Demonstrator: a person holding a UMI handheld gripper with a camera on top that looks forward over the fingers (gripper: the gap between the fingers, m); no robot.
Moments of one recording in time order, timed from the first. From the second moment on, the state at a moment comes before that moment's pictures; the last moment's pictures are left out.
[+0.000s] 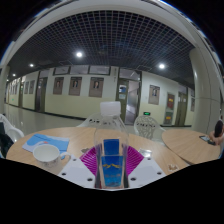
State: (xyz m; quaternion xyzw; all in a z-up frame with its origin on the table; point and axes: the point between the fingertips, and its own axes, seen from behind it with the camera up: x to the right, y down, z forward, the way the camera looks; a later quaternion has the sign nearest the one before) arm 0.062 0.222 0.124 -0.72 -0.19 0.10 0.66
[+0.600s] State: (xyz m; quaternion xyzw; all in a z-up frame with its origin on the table) arm 0.049 0.246 0.090 -0.75 -0.18 0.11 0.62
